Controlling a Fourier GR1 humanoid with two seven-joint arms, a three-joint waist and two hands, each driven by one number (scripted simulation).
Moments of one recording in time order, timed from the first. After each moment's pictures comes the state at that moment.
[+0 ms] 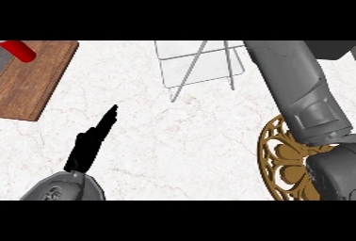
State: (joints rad) left arm -0.09 0.19 -0.13 -1.36 -0.06 -0.06 0.05; right arm -1.41 -0.15 -0.24 -0.39 0.39 -0.18 0.32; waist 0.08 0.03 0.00
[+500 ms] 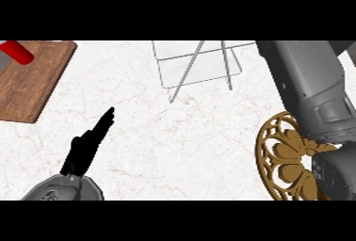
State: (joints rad) left arm -0.06 0.20 -0.12 -1.37 -0.05 -0.06 0.03; right arm -1.40 -0.18 -0.43 -0.41 0.26 -0.41 0.11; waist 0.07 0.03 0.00
